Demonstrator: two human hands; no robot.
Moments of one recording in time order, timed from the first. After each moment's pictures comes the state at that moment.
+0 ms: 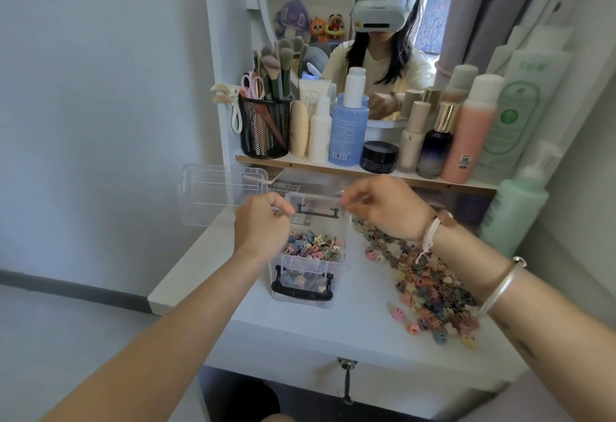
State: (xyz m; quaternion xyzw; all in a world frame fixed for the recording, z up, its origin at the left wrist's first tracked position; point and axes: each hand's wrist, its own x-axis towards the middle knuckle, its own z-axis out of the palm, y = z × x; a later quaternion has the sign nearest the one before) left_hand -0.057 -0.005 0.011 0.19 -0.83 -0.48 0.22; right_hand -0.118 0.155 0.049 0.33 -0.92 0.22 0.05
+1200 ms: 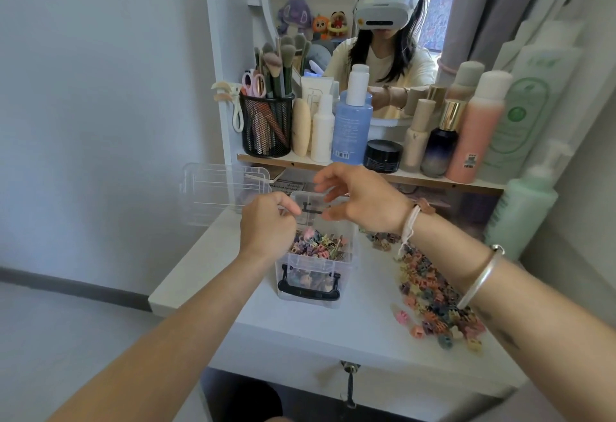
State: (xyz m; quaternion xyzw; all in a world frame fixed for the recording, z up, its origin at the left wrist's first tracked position) left_hand -0.061 -0.001 0.011 0.17 -0.84 -0.47 0.22; right_hand -0.115 0.125 0.056 0.34 -0.88 0.33 -0.05
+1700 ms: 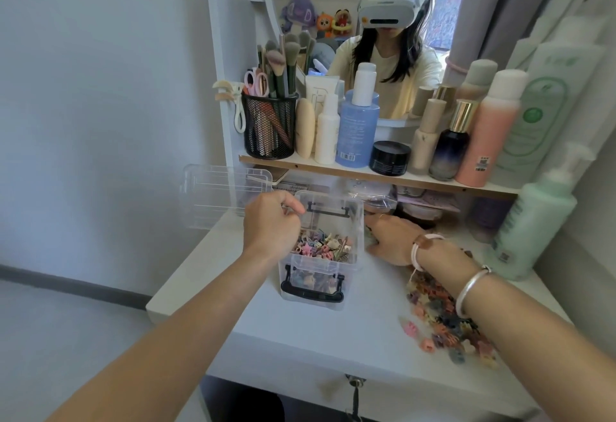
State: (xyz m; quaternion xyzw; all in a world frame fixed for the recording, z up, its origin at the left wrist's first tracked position) left_hand -0.072 -0.003 0.012 0.18 -0.84 -0.47 0.22; right_hand -0.173 0.159 -0.015 0.27 -0.96 0.00 -0.04
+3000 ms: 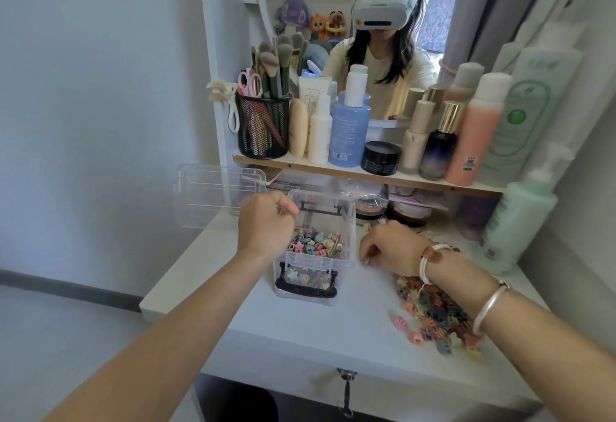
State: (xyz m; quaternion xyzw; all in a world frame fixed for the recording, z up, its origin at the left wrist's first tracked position) left_hand -0.074 -0.004 0.006 0.17 -0.84 -0.45 0.23; right_hand -0.142 0.172 0.000 0.34 -0.94 0.01 -0.05
